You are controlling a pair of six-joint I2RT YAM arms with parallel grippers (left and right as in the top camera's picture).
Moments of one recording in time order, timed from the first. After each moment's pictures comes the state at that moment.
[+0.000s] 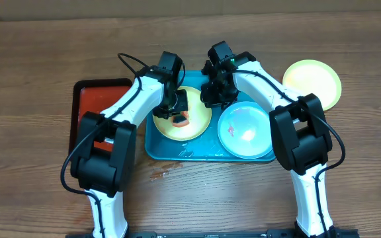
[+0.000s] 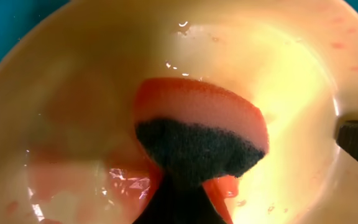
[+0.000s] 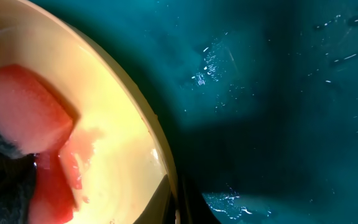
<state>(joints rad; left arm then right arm) -0.33 2.07 1.45 -0.79 0.12 -0.42 0.43 2.31 1.80 -0.91 -0.32 0.20</state>
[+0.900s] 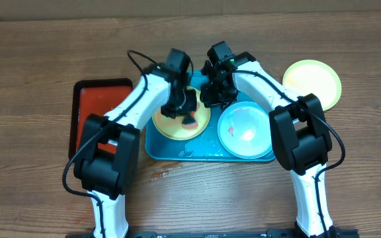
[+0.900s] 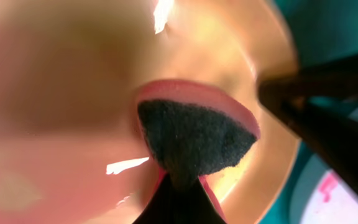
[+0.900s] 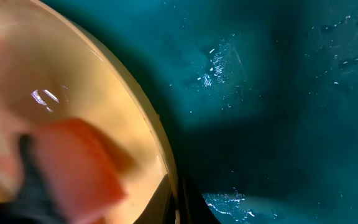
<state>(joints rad) -0.39 2.06 1.49 -0.83 0.22 -0.41 0.43 2.31 1.80 -0.91 -0.32 0.20</state>
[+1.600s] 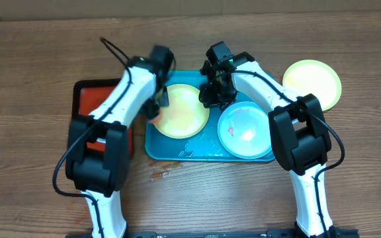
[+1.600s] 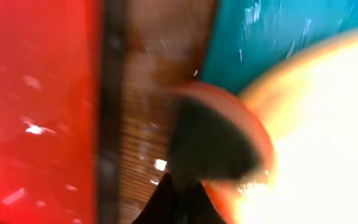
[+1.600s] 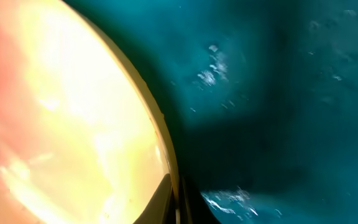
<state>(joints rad) -0.27 2.05 1.60 -1.06 -0.24 -0.47 0.44 2.31 1.81 -0.93 -0.30 0.21</state>
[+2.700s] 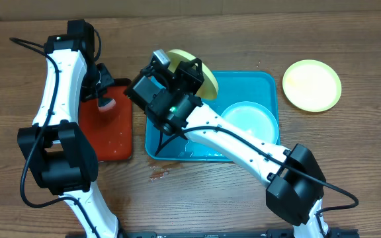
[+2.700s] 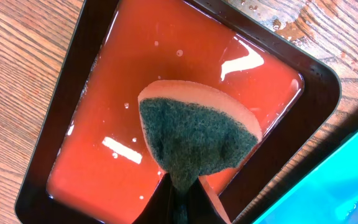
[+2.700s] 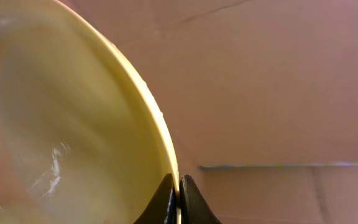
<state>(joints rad) 0.10 2.04 1.82 -1.26 -0.11 -0.47 0.93 2.06 1.85 -0.78 1.24 -0.29</state>
